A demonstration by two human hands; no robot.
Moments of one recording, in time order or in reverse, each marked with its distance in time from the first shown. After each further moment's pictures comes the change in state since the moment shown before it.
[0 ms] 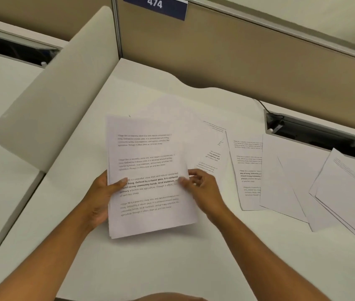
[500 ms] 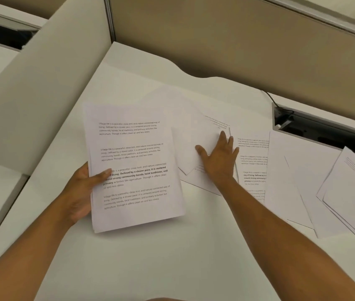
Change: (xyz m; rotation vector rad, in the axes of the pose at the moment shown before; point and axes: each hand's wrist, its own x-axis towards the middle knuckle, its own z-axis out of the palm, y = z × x) left_hand 0.031 0.022 -0.019 0.020 0.059 -0.005; right_hand 0.140 0.021 -0.038 -0.875 0.376 -0.135
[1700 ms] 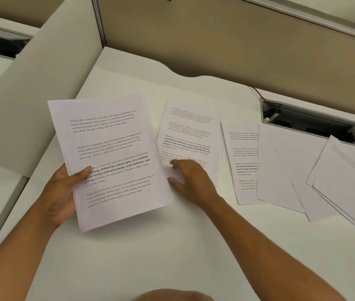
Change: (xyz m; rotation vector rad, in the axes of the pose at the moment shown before) left_hand -0.021 0.015 -0.020 -0.030 0.015 0.078; right_hand -0.093 -0.007 0.007 0.135 -0.038 -0.668
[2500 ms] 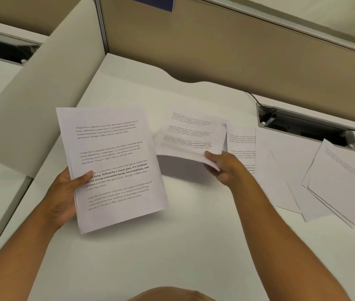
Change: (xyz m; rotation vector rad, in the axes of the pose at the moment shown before) left_hand -0.001 -0.006 -0.011 0.020 0.017 -0.010; right_hand 0.037 0.018 -0.091 1.258 0.151 1.260
